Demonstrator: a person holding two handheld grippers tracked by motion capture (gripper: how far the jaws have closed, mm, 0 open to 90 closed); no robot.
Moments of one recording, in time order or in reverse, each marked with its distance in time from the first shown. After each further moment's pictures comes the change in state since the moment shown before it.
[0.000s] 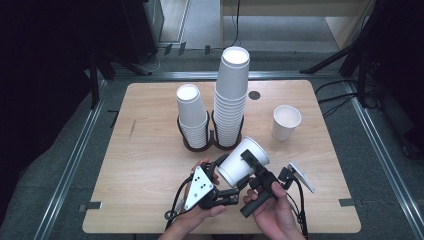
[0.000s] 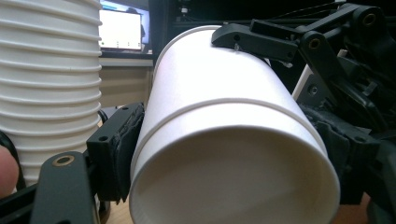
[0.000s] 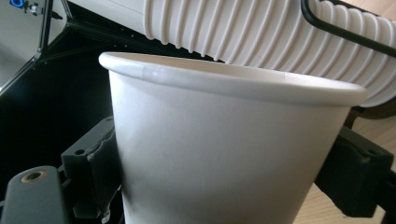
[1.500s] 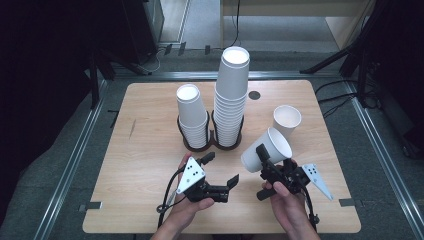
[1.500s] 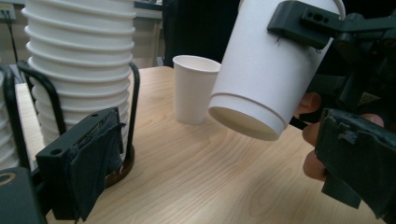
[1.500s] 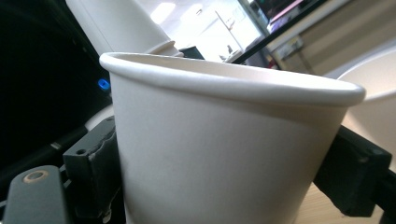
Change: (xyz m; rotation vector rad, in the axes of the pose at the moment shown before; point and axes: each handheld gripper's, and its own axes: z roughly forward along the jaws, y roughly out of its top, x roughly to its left) left arm 0.030 0.006 -0.009 0.195 0.034 -0.090; right arm -0.006 0.026 -0.011 -0.284 -0.160 -0.689
